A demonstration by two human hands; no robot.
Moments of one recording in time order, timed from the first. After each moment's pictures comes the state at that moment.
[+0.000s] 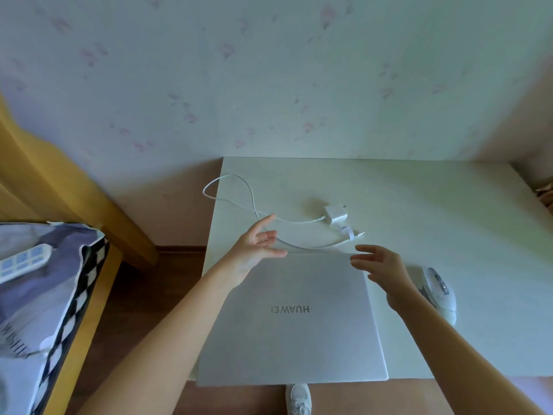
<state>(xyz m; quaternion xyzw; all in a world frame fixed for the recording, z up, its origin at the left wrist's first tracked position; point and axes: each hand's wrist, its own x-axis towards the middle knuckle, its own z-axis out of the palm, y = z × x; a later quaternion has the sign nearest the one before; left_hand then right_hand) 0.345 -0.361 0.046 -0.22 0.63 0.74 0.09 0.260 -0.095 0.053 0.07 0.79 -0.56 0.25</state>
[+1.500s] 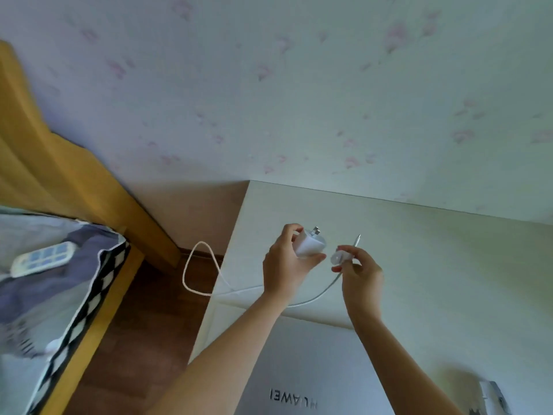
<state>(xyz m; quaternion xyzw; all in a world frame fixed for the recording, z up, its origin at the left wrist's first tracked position) 0.224 -0.356 0.024 -0.30 0.83 0.42 -0.20 0.174 -0.236 0.032 -0.01 0.80 -0.59 0.09</state>
